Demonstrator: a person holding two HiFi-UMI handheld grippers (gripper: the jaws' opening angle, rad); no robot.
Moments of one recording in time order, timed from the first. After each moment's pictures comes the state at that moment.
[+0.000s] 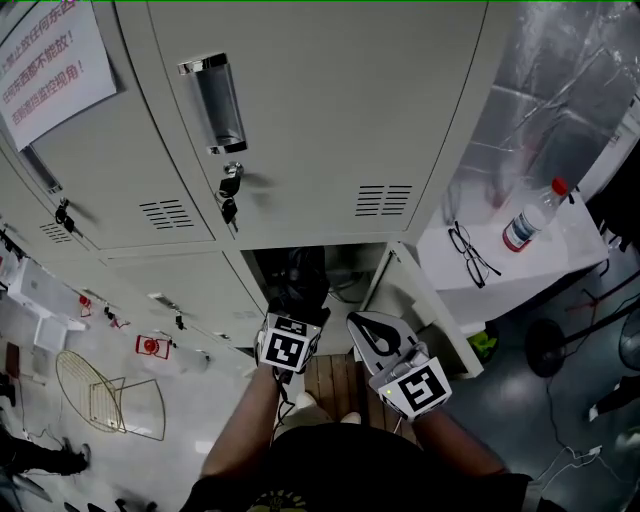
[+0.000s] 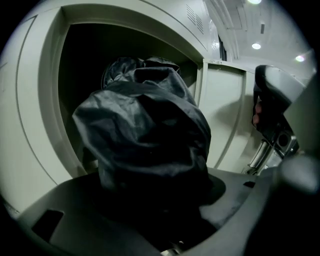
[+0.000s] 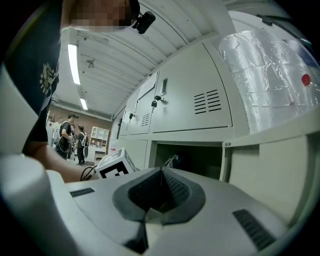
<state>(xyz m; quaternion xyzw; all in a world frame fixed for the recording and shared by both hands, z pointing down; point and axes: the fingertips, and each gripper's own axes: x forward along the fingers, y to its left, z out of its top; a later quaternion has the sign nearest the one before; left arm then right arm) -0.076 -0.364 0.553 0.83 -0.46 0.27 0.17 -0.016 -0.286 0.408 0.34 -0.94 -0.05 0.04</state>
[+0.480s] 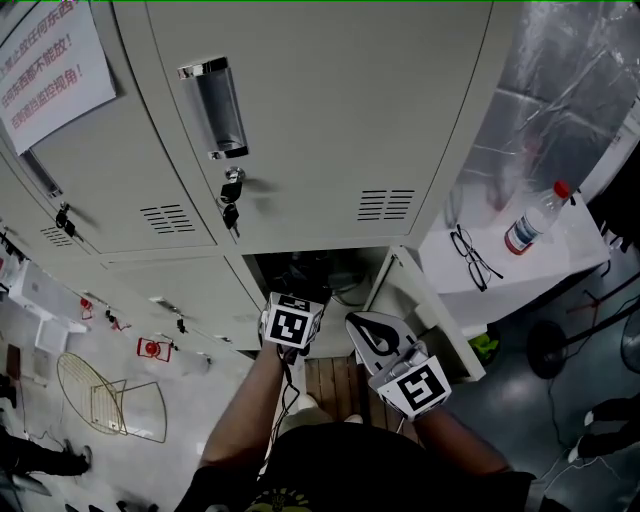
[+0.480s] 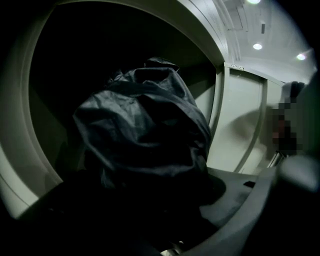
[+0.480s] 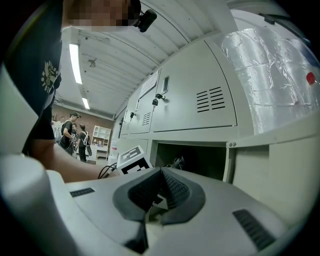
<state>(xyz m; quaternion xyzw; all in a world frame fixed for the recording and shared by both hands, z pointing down) -0.078 -0.413 0.541 0.82 -0.48 0.26 0.16 -0.021 -0.293 0.407 0.33 -0.94 -0.06 0.04</state>
